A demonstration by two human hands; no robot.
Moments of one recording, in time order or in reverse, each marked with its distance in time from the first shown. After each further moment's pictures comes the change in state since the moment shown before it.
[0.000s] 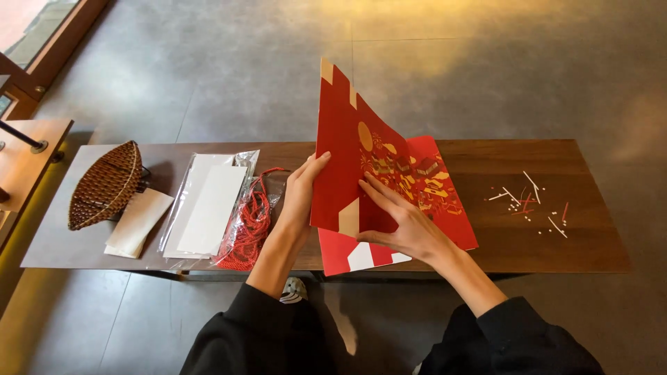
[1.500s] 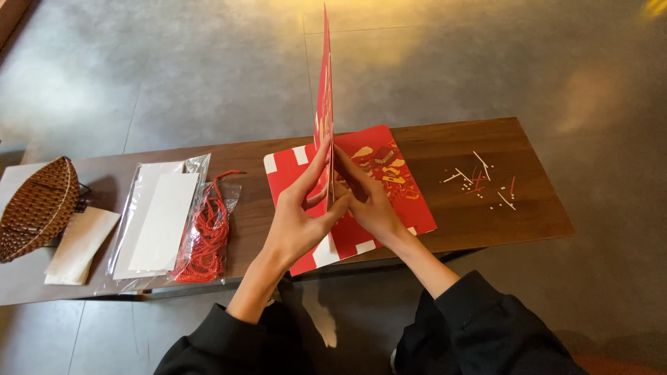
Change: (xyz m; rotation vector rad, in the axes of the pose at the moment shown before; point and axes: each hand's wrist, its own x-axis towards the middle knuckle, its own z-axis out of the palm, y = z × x) left_hand -0.004 -0.055 0.021 0.510 -0.353 0.575; right_hand 0.007 0.012 0.015 0.695 0.391 -0.198
